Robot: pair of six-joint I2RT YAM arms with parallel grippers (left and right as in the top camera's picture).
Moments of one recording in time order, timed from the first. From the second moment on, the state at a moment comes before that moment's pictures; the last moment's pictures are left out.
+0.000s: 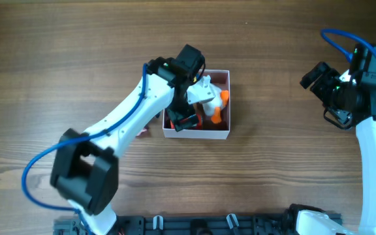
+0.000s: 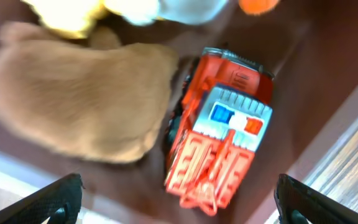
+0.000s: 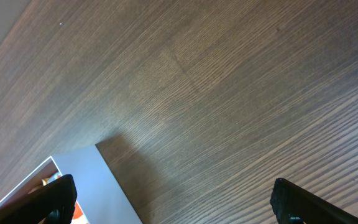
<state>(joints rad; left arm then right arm) -0.58 1.84 1.51 -1.08 0.00 0.58 -0.18 1.32 1.29 -1.02 -0.05 0.58</state>
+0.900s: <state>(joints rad) -0.21 1.70 1.11 -0.98 0.03 -0.19 -0.18 1.32 1.29 -1.02 -0.05 0.58</state>
